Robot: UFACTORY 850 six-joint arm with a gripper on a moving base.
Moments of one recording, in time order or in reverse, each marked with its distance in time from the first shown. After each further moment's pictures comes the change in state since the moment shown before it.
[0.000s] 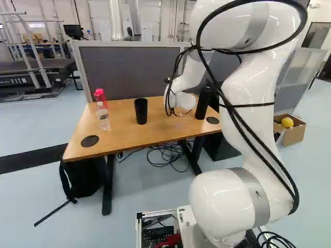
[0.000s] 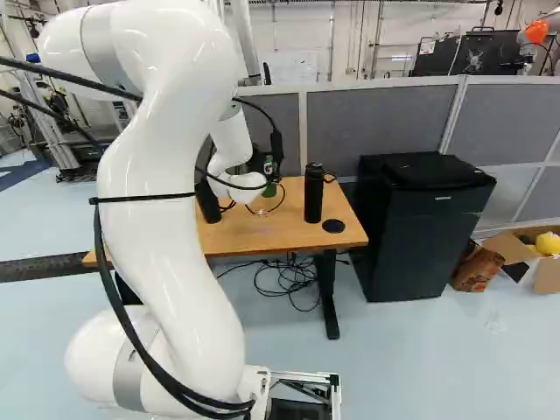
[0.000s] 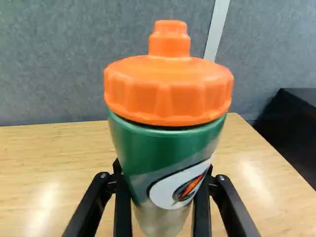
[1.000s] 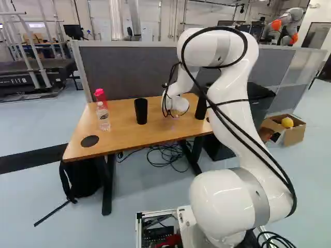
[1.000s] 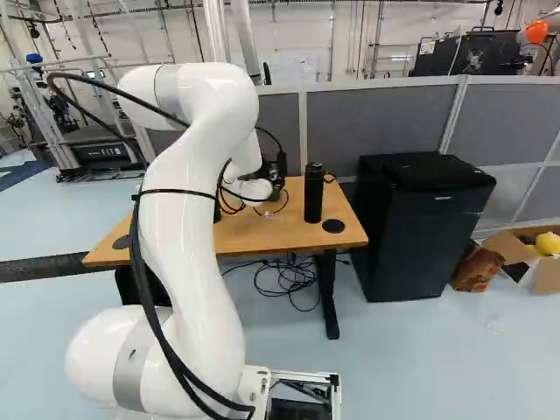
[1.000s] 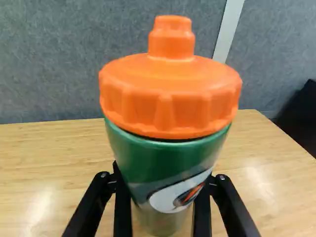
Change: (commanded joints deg) arm -0.1 -17.2 -16.0 0.0 0.0 0.0
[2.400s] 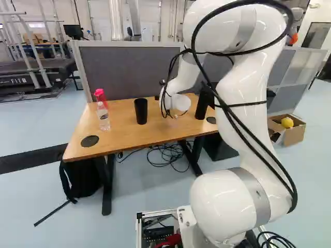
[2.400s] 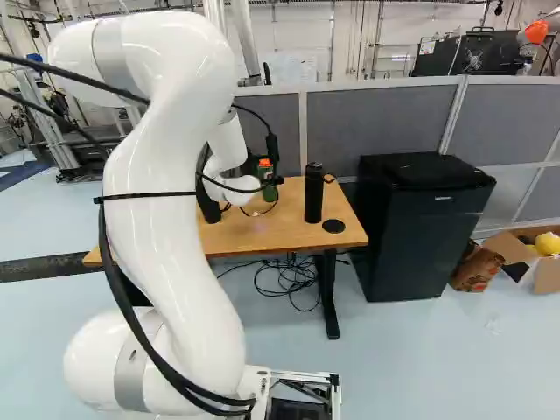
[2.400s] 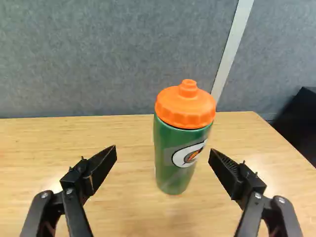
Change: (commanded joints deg) arm 2.7 10.7 11.0 0.0 0.0 0.0
